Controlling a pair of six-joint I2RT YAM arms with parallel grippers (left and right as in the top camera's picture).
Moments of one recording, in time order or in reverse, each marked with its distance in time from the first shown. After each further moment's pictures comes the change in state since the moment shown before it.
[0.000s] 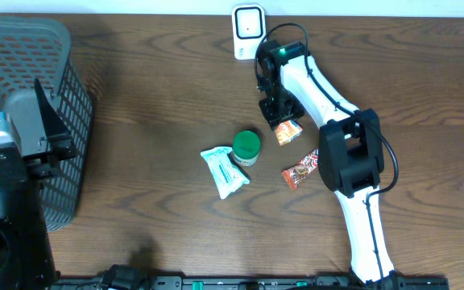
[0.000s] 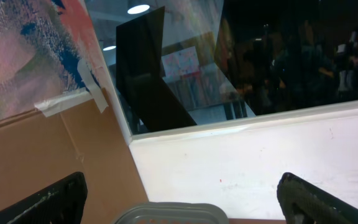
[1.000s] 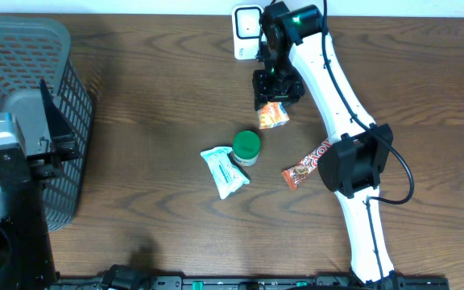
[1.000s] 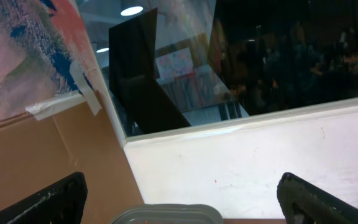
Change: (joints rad) left arm 0.000 0.000 0.000 -0.005 0.030 0.000; right arm 0.004 -0.003 0.420 -0.335 -0.268 0.217
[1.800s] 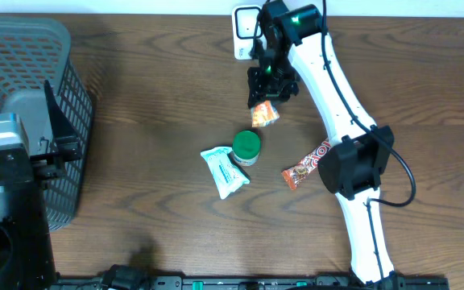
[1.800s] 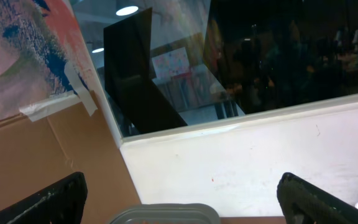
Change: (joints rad) left arm 0.000 0.000 0.000 -0.010 0.015 0.000; right arm 0.007 -0.029 0.000 0.060 -0.046 -0.009
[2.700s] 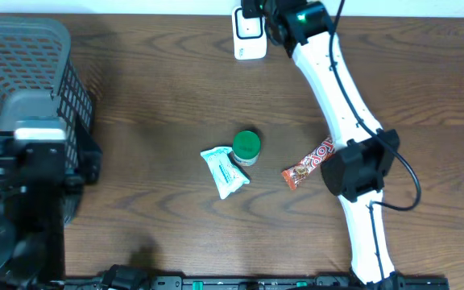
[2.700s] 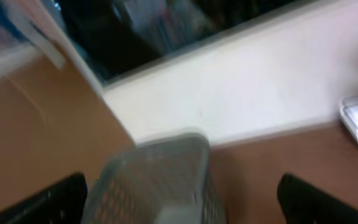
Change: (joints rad) left arm 0.000 0.000 -0.003 -0.364 0.004 -0.001; right arm -0.001 -0.010 -0.003 1.003 0.376 -0.016
